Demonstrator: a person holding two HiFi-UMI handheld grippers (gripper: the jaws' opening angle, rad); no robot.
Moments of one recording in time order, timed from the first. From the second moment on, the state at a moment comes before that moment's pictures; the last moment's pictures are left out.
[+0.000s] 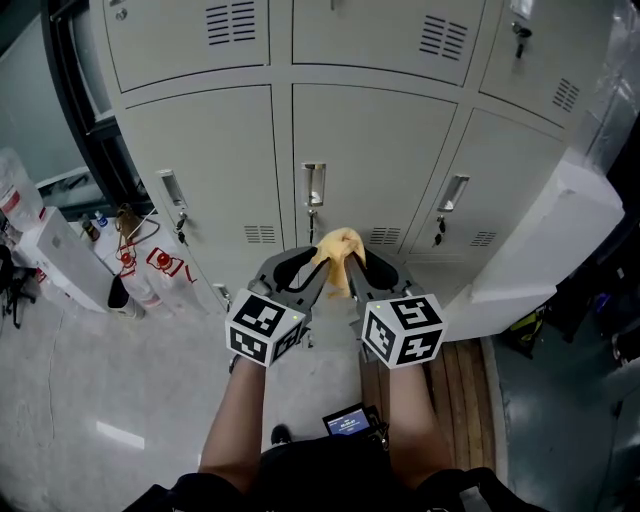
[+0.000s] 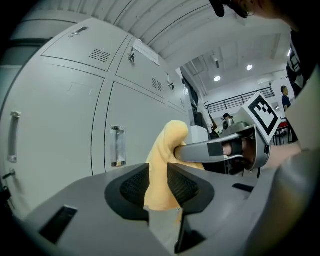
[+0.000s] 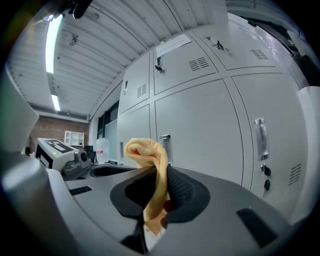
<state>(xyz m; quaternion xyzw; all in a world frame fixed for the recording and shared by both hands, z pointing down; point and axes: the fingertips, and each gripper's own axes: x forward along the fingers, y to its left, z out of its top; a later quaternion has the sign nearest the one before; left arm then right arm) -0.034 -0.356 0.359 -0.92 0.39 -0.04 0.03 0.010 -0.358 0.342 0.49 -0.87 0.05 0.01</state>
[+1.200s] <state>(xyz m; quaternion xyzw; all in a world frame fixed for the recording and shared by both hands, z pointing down) -0.076 -0.469 0.152 -0.88 0.47 0.02 0.09 -0.053 -0.464 0.138 0.48 -0.87 -0.08 -0.02</state>
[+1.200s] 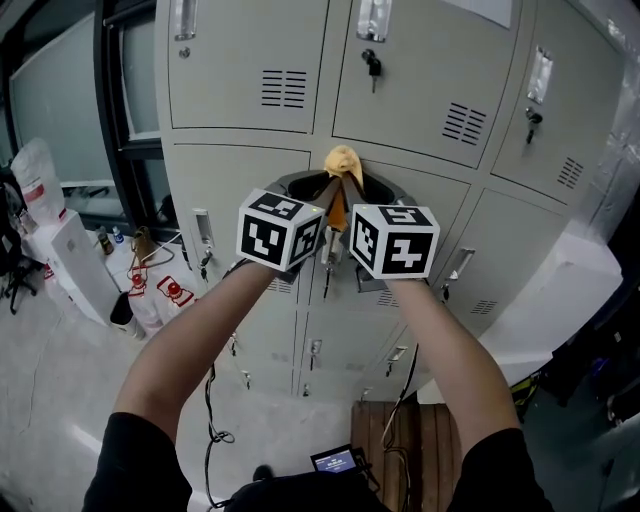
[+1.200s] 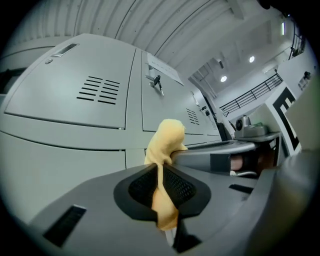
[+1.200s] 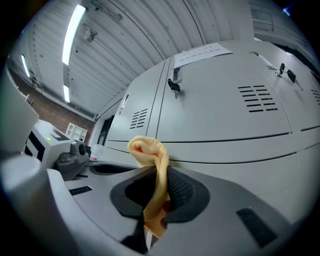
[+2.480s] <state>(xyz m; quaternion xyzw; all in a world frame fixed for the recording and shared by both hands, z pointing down) -0.014 -0.471 0.152 -0.89 0.44 -0.01 0.10 0.009 -0.473 0.138 0.52 -0.85 -0.08 -0.02</state>
